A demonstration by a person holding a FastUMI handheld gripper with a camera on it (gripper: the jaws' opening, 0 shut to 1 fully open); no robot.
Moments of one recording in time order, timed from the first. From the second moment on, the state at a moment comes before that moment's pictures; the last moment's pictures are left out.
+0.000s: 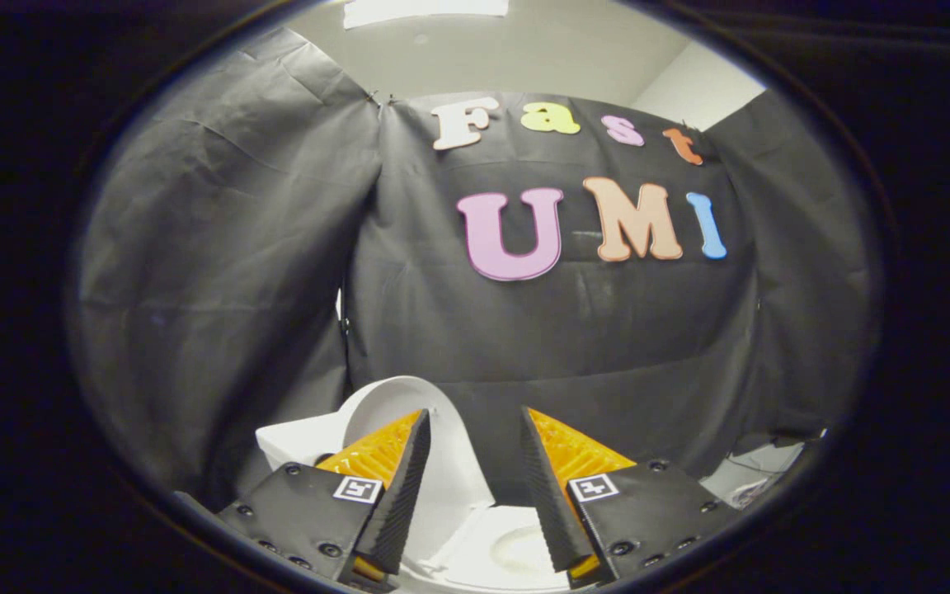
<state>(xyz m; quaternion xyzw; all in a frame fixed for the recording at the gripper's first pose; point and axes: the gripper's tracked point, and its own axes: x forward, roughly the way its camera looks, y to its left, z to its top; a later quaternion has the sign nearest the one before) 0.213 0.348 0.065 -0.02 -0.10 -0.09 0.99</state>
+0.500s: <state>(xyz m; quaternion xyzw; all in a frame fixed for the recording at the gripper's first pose) 0.170 0.241 0.101 -0.07 -0.14 -0.16 0.97</state>
